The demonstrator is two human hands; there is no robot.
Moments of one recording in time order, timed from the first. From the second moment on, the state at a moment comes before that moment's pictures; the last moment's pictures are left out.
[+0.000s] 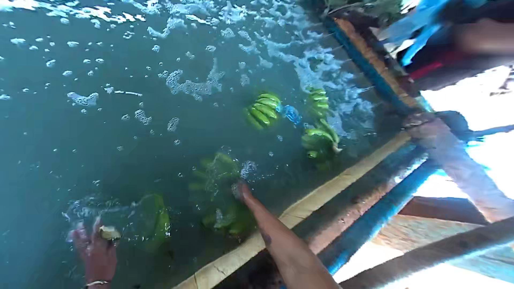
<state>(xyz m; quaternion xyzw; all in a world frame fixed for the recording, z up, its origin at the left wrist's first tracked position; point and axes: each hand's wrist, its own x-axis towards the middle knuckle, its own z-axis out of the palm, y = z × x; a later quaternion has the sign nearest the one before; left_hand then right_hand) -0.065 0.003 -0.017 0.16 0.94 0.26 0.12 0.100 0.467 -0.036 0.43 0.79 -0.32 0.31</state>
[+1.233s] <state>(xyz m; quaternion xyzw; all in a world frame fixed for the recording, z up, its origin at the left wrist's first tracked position) -0.082 0.163 0.065 -0.52 0.36 0.74 0.26 -0.085 0.295 0.032 0.33 0.88 -0.30 0.17</state>
